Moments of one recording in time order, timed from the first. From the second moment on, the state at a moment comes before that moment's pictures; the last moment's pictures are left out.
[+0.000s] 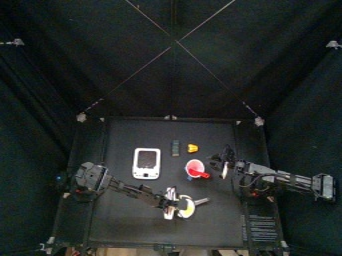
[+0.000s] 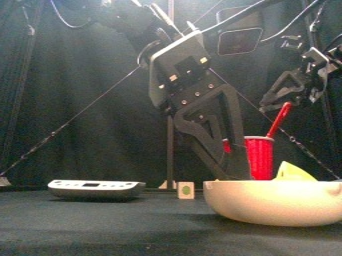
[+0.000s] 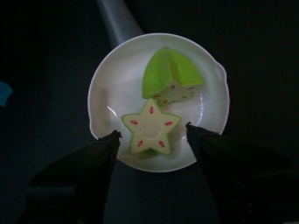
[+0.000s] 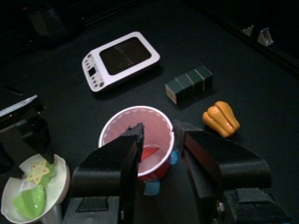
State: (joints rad) left arm -0.28 0.40 0.19 0.37 0.39 -0.41; right arm -0.36 -0.89 1.20 0.00 0.03 0.18
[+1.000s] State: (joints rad) left arm -0.28 0.42 0.19 0.36 0.39 -0.40; right arm -0.36 -0.89 1.20 0.00 0.03 0.18
